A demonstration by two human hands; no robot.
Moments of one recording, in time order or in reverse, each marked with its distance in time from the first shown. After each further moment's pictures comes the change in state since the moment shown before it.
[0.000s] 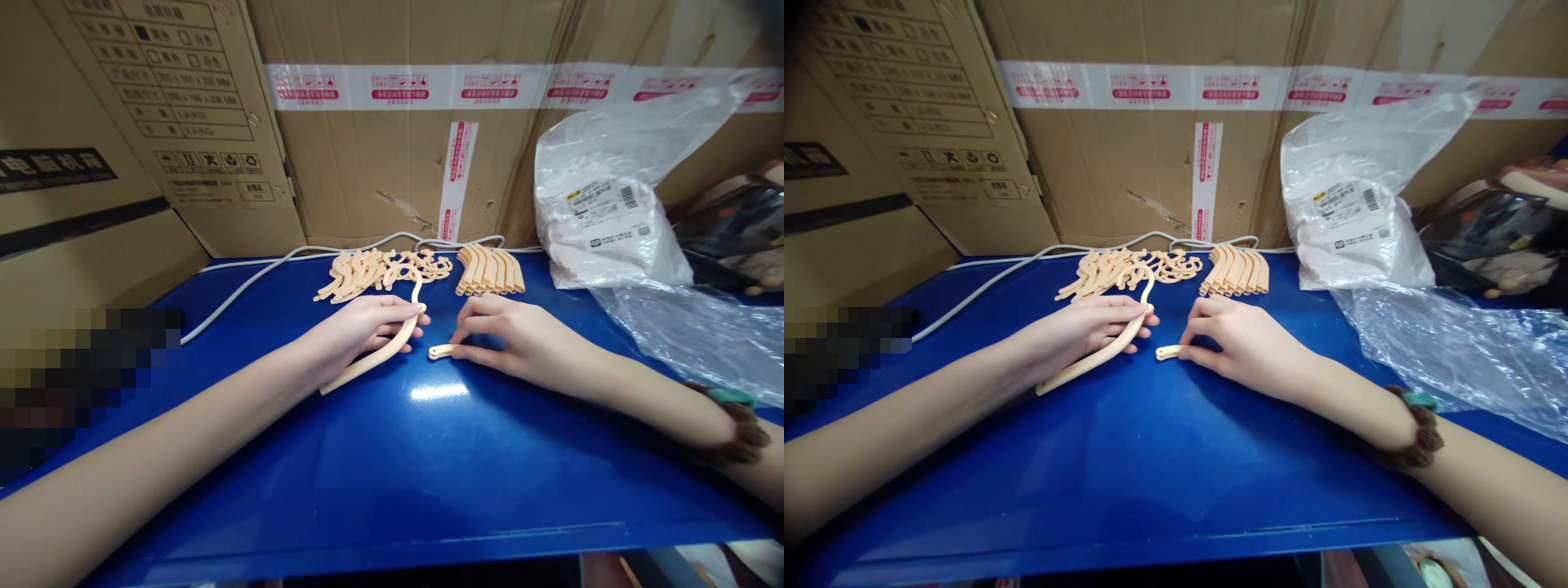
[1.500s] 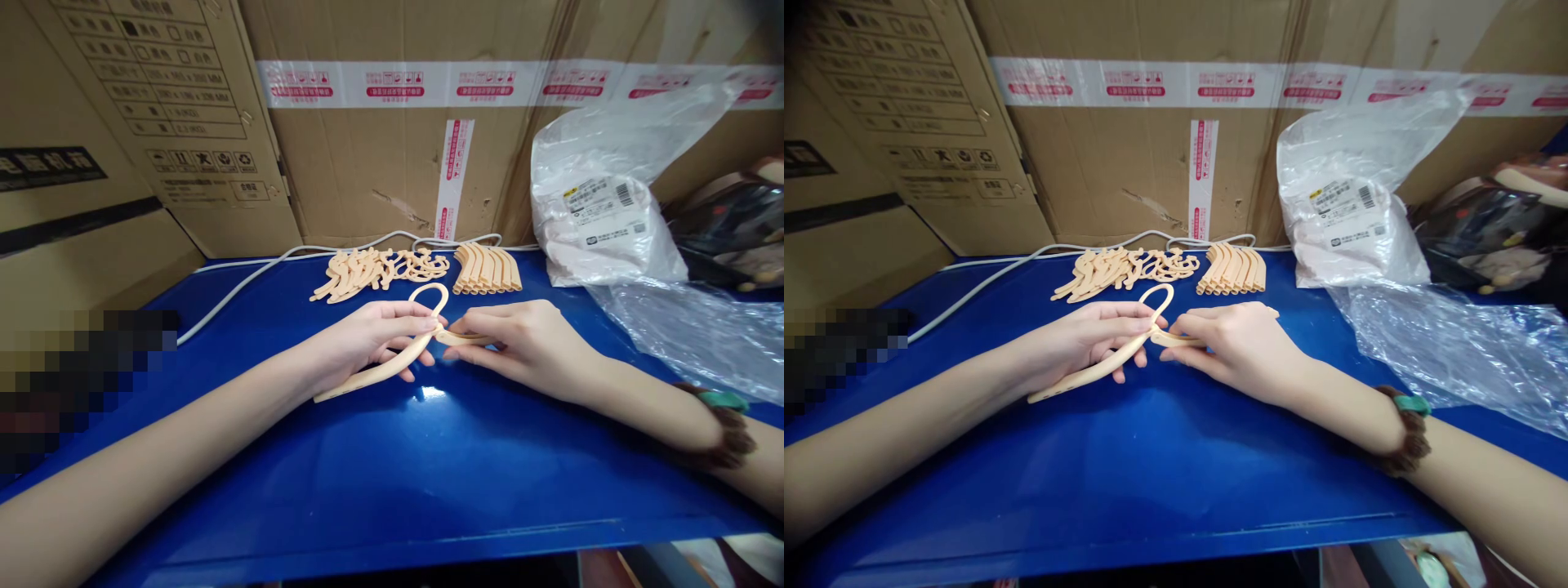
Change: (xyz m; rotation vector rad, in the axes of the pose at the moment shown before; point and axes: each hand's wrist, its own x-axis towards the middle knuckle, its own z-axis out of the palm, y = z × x) left_hand -0.010 0.001 0.008 -0.004 -0.246 0.003; right_hand -0.006 -0.014 -0.004 -0.095 0.152 -0.088
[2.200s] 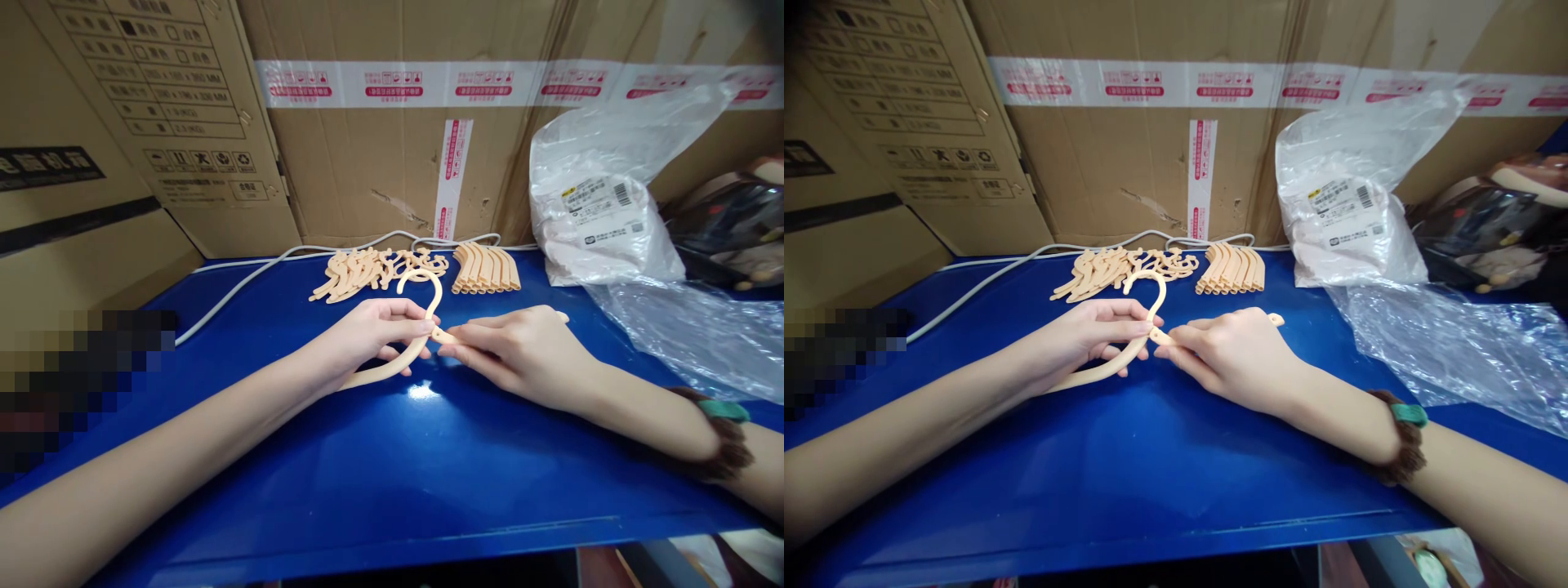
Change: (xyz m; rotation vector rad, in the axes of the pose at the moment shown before) left_hand 0.002 -0.002 0.004 0.066 0.116 0.038; right_hand 0.000 -0.010 0.002 -0.141 -0.041 0.021
